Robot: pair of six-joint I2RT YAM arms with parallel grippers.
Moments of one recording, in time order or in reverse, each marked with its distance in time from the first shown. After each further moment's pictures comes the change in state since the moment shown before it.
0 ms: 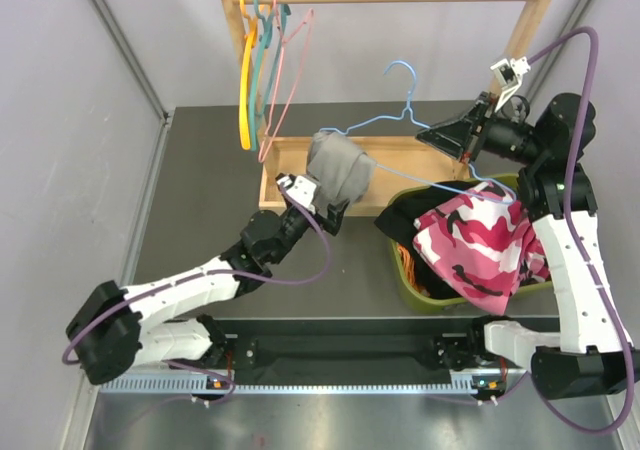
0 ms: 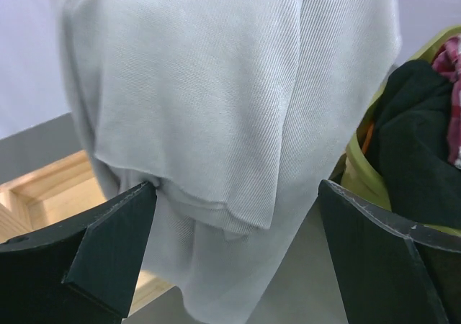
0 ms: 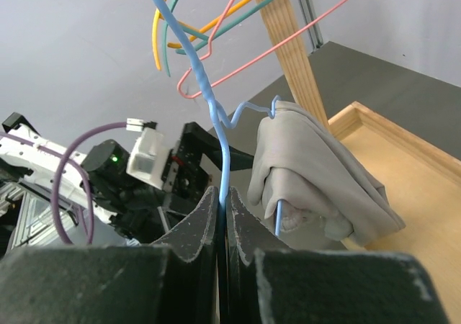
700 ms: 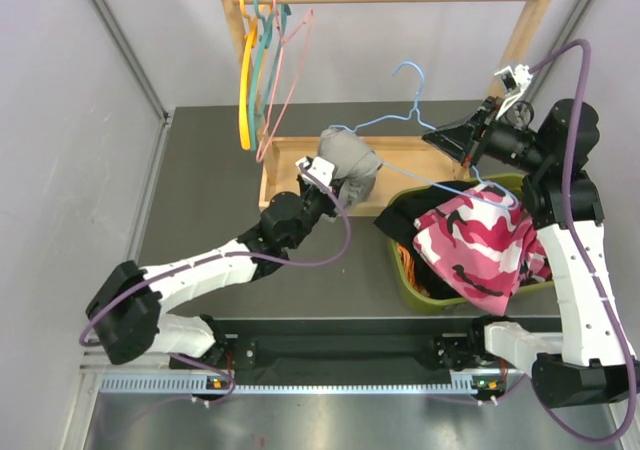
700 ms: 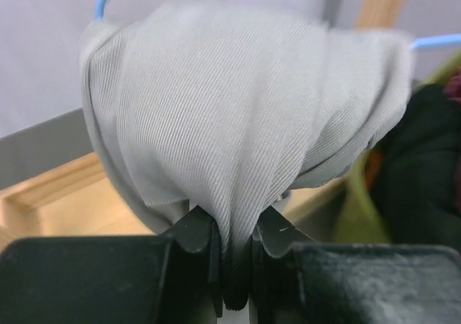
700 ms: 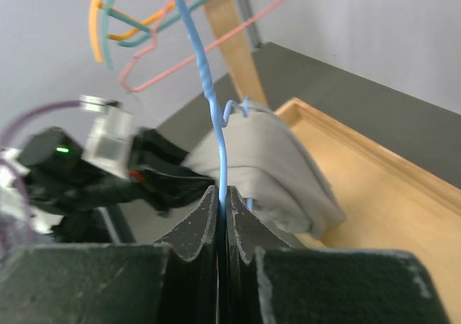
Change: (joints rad) left arm -0.010 0.192 0.185 -0.035 -0.085 0.001; right arm 0.000 -0.042 0.001 -0.109 0.108 -0.151
